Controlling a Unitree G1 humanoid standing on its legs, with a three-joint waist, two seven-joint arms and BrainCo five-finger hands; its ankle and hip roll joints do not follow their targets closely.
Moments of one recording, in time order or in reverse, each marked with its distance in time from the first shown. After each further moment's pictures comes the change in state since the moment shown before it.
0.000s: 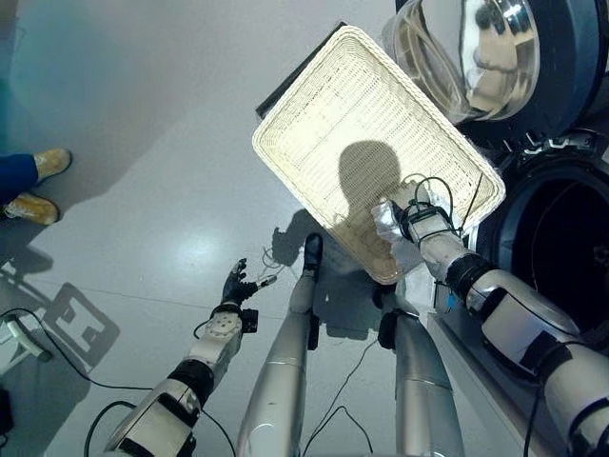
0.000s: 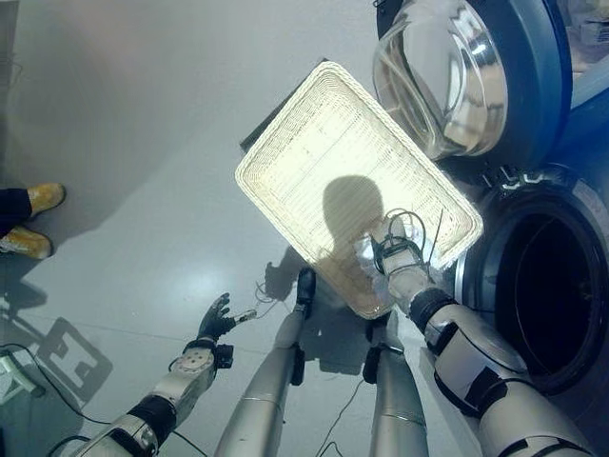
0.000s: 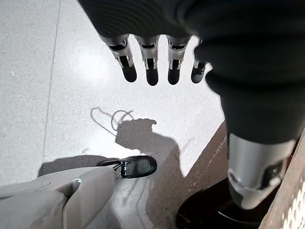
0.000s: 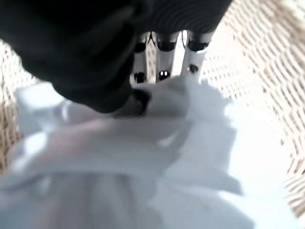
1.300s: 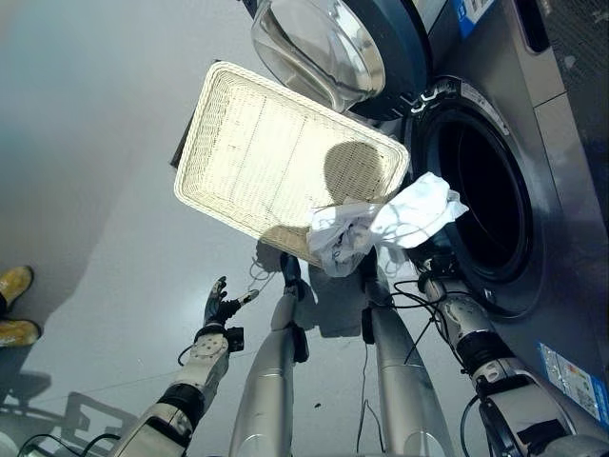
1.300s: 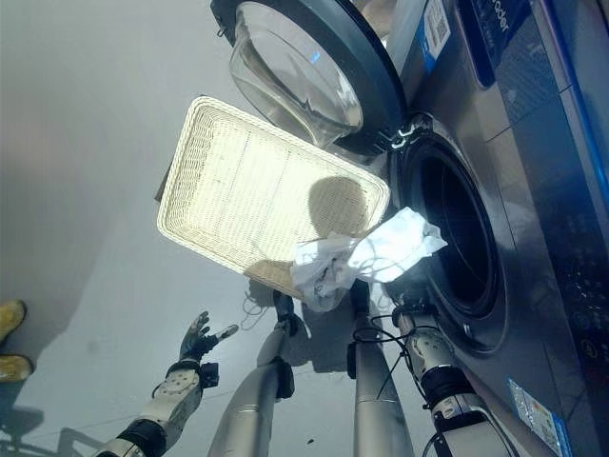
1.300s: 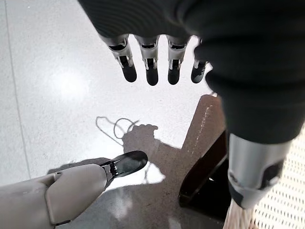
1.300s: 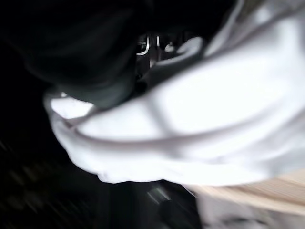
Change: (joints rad) left arm 0.107 -0.016 0.060 0.048 0.009 -0.082 0.019; right arm 0.506 0.201 -0.820 -0.217 2.859 -0.449 0.084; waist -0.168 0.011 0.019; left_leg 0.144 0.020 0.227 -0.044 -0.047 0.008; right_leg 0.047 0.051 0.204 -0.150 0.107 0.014
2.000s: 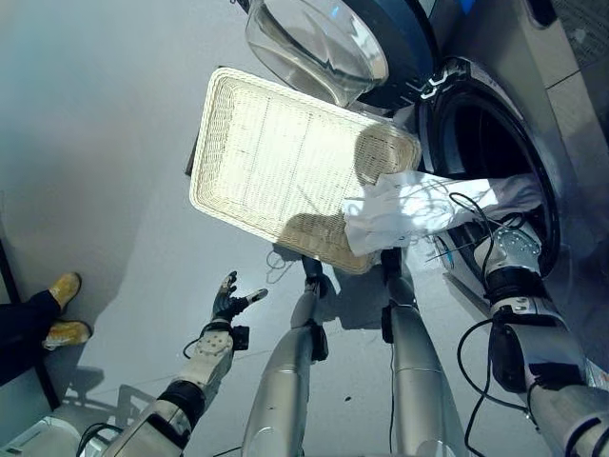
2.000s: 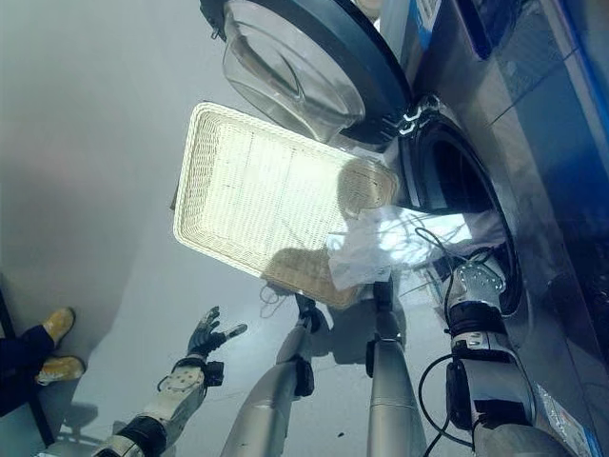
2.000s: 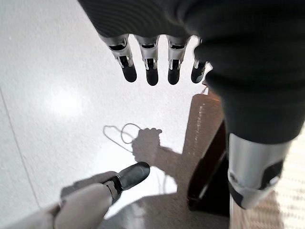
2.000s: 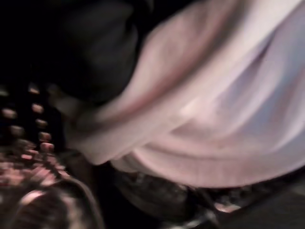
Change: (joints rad) left arm -0.014 0.081 -0.047 -0.088 0.000 0.031 -0.025; right arm -0.333 -0.183 -0.287 -0.045 0.052 -0.740 -0.492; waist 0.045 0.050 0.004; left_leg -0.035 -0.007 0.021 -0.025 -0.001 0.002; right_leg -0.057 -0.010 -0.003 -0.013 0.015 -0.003
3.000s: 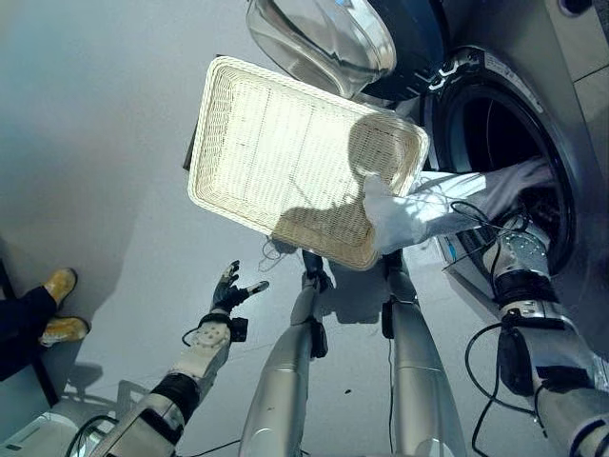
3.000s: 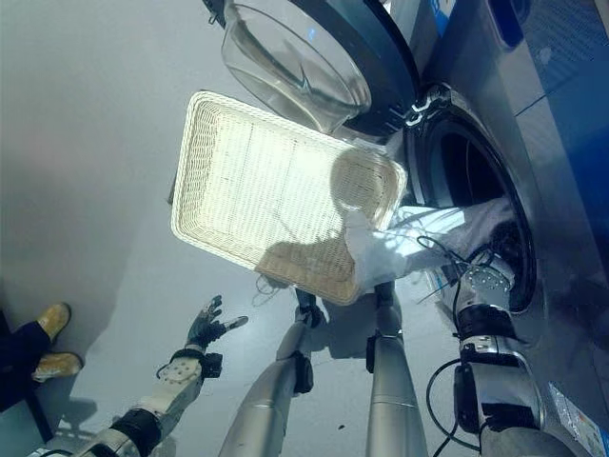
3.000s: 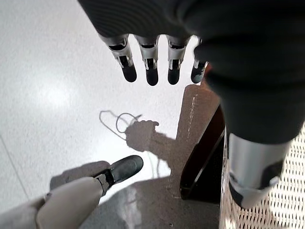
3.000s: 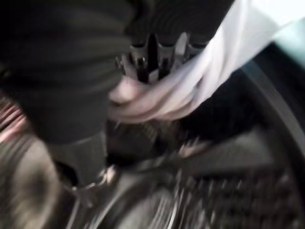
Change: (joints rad) left arm -0.016 -0.018 -0.037 -0.026 -0.008 -0.024 0.001; right arm 0.035 -0.007 0.026 0.027 -0.001 0.212 0.480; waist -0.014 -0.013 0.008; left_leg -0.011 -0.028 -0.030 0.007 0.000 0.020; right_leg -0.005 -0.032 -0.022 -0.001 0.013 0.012
